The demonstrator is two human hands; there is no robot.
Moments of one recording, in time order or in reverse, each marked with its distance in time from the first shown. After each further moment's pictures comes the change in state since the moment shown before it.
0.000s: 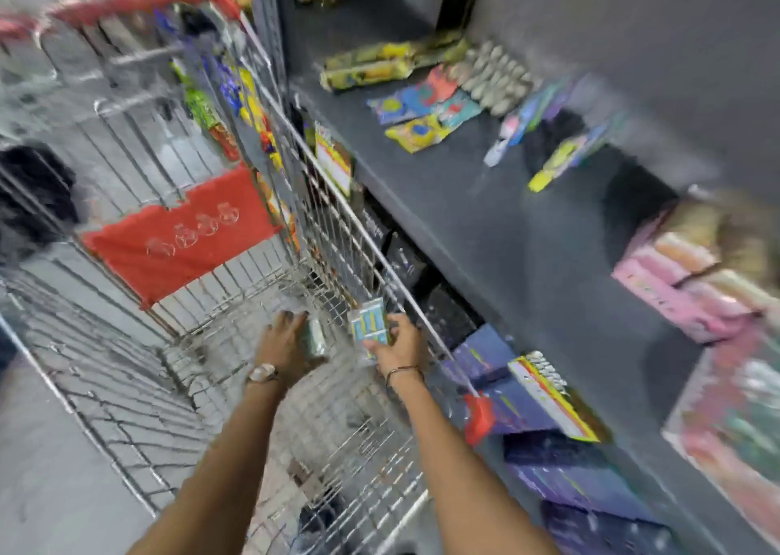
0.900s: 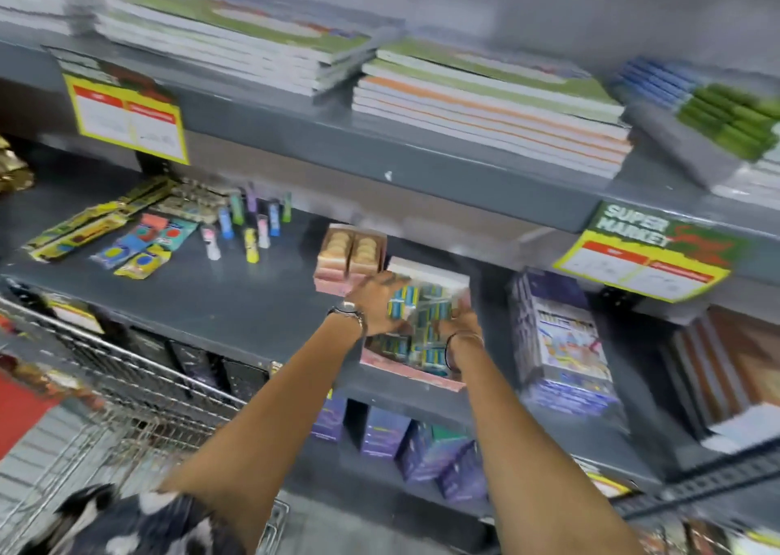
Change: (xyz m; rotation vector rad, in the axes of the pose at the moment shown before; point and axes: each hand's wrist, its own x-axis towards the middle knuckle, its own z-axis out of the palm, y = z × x) left_hand -0.136 0.431 -0.054 0.234 -0.174 1.074; right_hand -0.149 0.007 -0.384 0.096 0.749 0.292
